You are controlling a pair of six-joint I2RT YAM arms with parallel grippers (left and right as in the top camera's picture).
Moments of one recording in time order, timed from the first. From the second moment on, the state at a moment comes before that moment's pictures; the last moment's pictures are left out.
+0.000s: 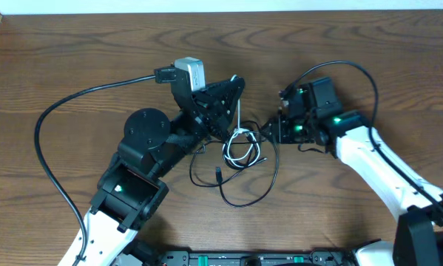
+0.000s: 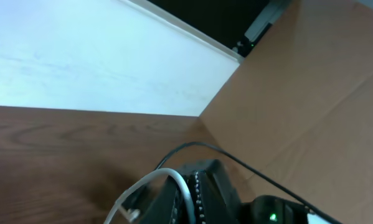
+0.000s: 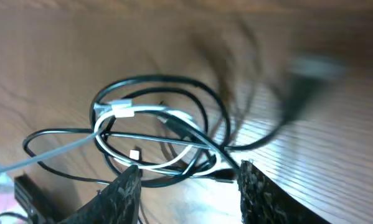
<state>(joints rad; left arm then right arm) -0.55 1.00 1.01 -0.05 0.22 -0.61 0.37 1.57 1.00 -0.49 -0.47 0.38</state>
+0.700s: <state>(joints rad) -0.54 1.01 1.01 -0.10 0.20 -0.62 0.61 1.86 1.00 -0.17 -0.55 0.55</state>
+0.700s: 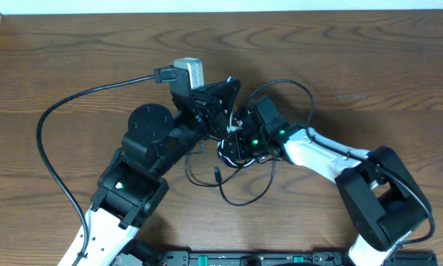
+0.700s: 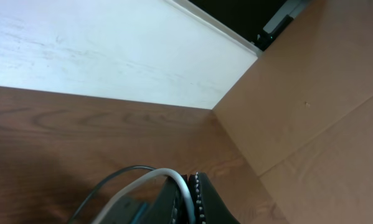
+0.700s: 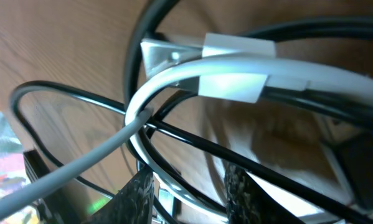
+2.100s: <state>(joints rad) -0.50 1.01 1.01 -0.63 0.09 -0.65 0.52 1.73 1.00 -0.28 -0.50 0.60</state>
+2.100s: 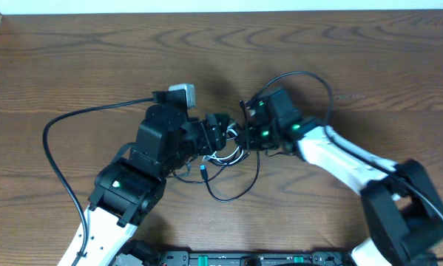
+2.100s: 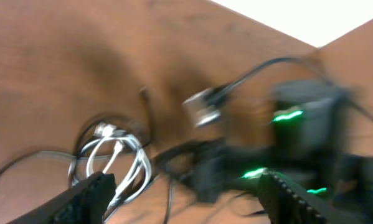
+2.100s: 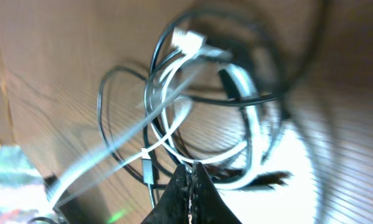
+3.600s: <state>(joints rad) -0.25 1.51 1.03 -0.61 0.13 -0.15 0.26 1.52 1.00 -0.60 -0.32 0.54</state>
